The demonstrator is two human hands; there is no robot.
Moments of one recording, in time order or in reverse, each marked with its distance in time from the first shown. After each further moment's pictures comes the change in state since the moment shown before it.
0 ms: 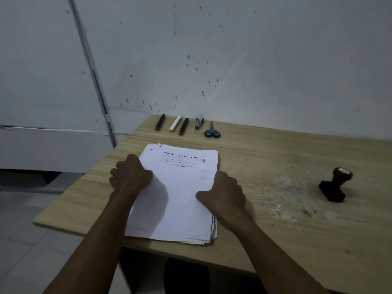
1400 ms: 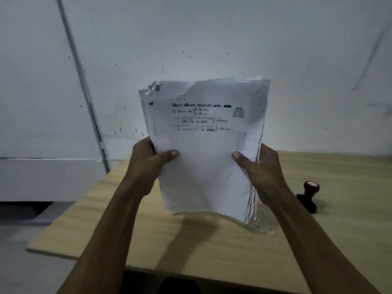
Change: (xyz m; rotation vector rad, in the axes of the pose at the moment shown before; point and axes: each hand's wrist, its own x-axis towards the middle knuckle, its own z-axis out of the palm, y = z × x) left_hand -0.056 0.082 -0.064 -1.204 -0.254 0.567; right_hand 0.010 0.038 -0.124 0.997 0.273 -0.492
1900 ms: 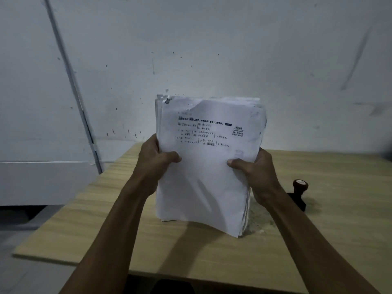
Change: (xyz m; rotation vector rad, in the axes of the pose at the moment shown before) left_hand 0.002 0.005 0.035 0.078 -0.040 -0.046; right_hand 0.005 0.005 -0.022 0.077 0.011 0.070
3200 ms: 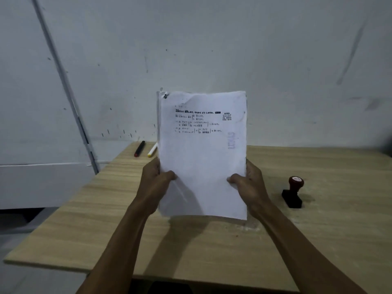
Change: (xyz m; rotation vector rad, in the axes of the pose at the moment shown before) left_hand -0.018 -0.045 0.017 0.169 0.083 -0.098; right_hand -0.015 0.034 -0.007 -0.161 0.028 0.166
